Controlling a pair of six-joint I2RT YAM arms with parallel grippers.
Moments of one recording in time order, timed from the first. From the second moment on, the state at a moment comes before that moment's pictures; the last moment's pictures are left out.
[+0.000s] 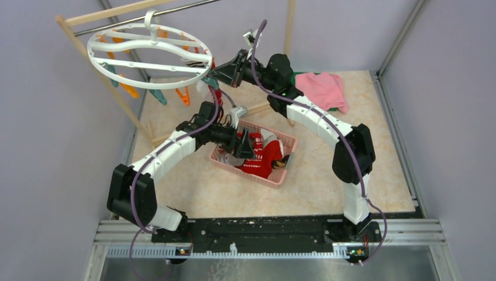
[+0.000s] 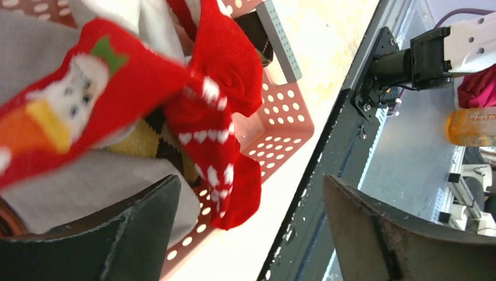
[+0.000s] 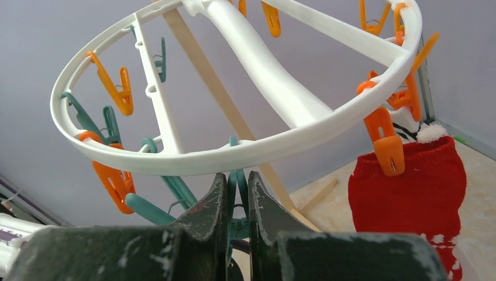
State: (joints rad) left arm -0.44 1.44 1.04 -0.44 0.81 -0.07; right arm 0.70 1.99 1.83 0.51 -0.60 0.68
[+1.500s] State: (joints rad) left arm -0.14 1.25 1.03 -0.92 0.68 0.51; right arm 0.69 2.22 1.84 0.47 -0.31 0.32
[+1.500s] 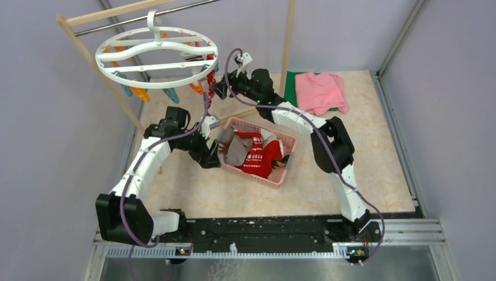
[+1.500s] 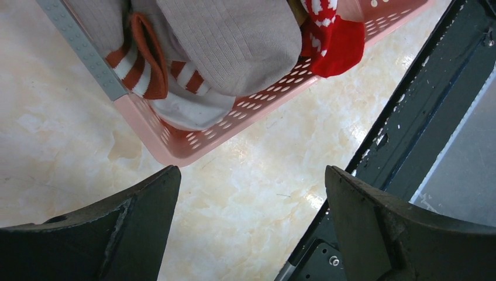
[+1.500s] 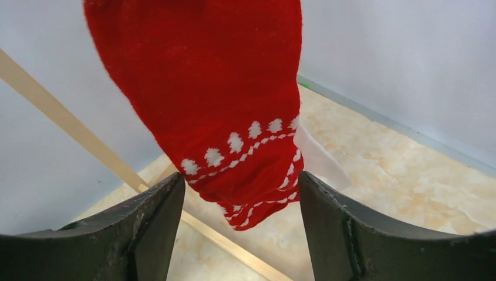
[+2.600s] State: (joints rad) left arm -0.12 1.20 1.07 -0.95 0.74 0.52; right arm 0.70 2.20 1.71 0.57 -0.26 0.35
